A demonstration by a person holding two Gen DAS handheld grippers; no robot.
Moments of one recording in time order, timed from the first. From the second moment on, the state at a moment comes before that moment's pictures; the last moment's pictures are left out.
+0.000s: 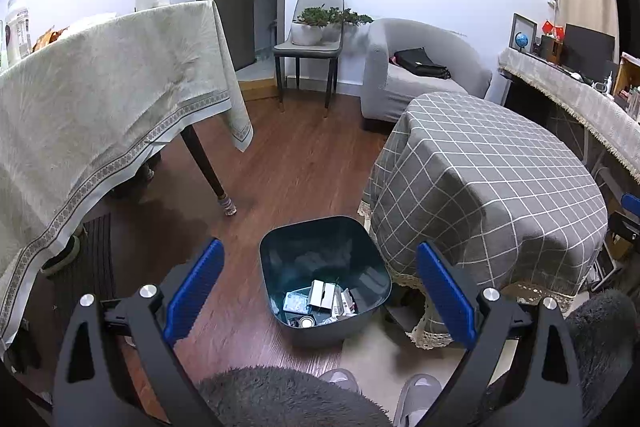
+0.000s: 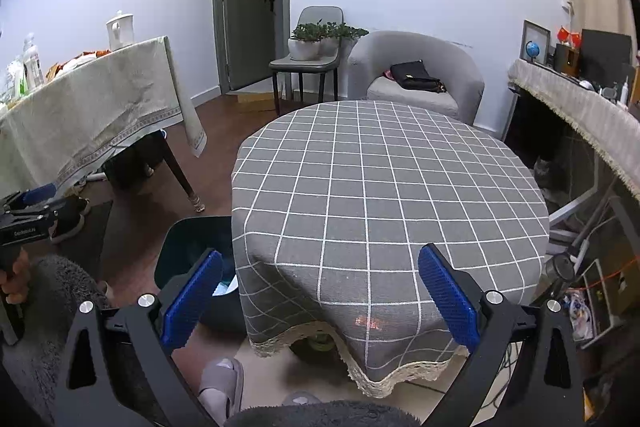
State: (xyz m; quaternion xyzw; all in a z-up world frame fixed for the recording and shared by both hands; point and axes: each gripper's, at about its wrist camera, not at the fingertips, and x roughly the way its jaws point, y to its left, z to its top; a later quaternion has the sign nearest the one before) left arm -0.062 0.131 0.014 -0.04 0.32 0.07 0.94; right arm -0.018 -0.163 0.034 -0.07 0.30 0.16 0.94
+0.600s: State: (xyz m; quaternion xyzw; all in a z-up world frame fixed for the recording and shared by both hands) left arm -0.063 0.129 0.012 -0.04 0.32 0.08 0.94; right arm -0.016 -0.159 0.034 -0.07 0.30 0.16 0.94
